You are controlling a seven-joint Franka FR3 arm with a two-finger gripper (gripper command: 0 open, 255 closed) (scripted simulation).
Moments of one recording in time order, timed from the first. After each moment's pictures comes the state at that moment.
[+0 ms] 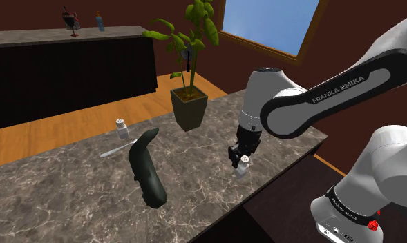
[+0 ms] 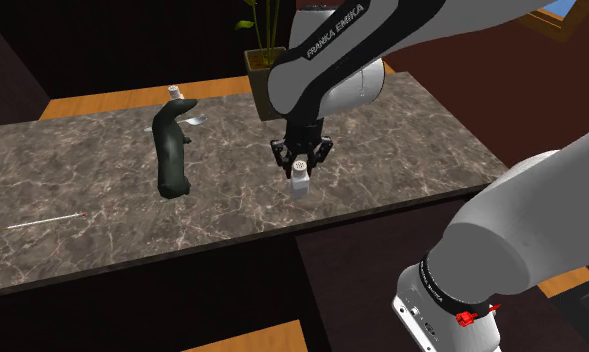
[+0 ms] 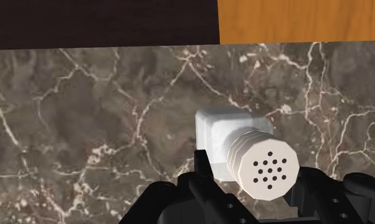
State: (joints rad) arm 0.31 -0.30 0.24 -2.74 0.32 2.41 0.35
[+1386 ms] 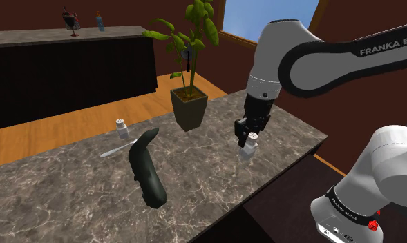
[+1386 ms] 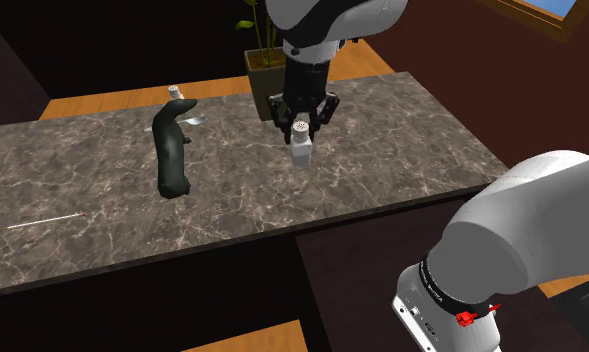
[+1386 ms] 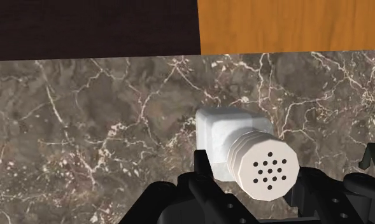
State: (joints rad) arm 0.30 -0.51 0.21 -2.59 0.27 2.06 0.40
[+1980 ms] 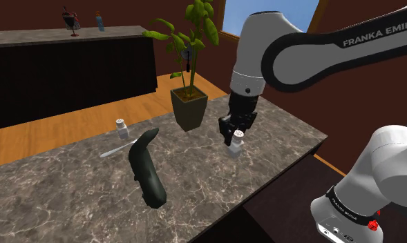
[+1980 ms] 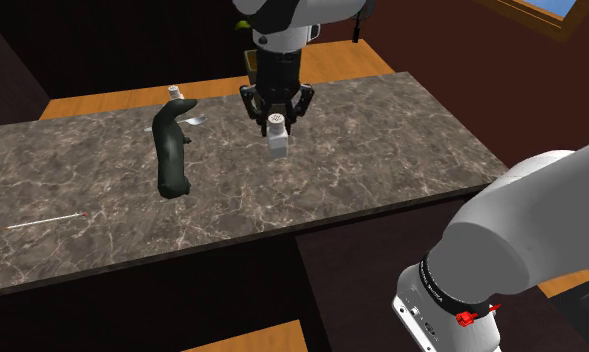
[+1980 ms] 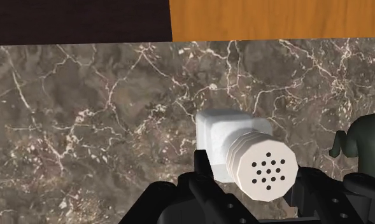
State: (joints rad) arm 0.31 -0.38 0.26 -2.46 0.27 2.06 0.47
